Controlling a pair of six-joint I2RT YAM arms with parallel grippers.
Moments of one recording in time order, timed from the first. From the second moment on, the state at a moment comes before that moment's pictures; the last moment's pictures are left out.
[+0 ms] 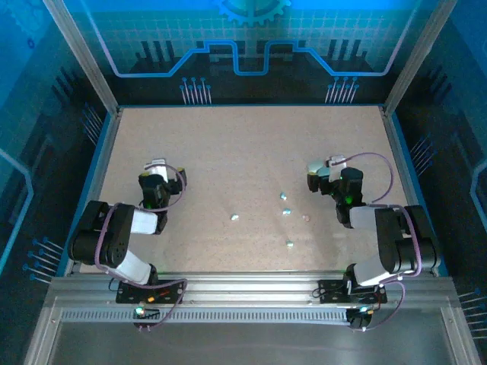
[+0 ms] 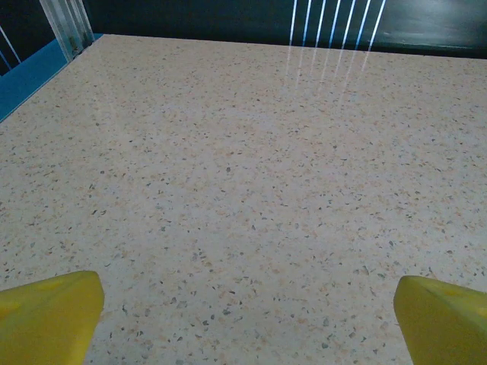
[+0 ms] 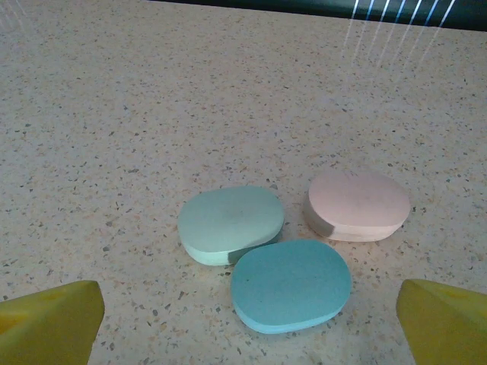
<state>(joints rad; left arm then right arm) -0.05 1.55 0.34 0.86 -0.23 -0.11 0.06 1.49 0.42 0.63 -0.05 -0.07</state>
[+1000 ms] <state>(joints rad) -0.05 1.55 0.34 0.86 -0.21 -0.11 0.06 1.49 0.42 0.63 -0.06 -0.07</state>
